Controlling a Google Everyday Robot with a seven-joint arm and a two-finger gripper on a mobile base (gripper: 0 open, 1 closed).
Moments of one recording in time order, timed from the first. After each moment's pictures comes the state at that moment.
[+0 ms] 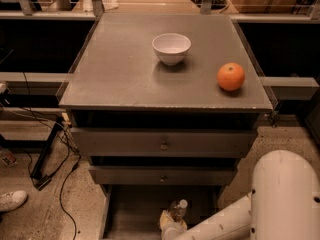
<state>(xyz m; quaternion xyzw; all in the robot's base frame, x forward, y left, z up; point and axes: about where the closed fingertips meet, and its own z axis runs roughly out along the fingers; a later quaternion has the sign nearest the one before) 0.432 -0.066 0.323 0.21 0.90 0.04 0.38</state>
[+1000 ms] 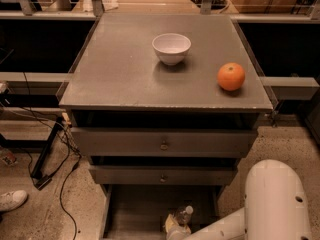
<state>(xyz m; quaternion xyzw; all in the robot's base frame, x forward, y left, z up) 0.433 -0.090 0.259 0.26 0.89 0.04 0.37</state>
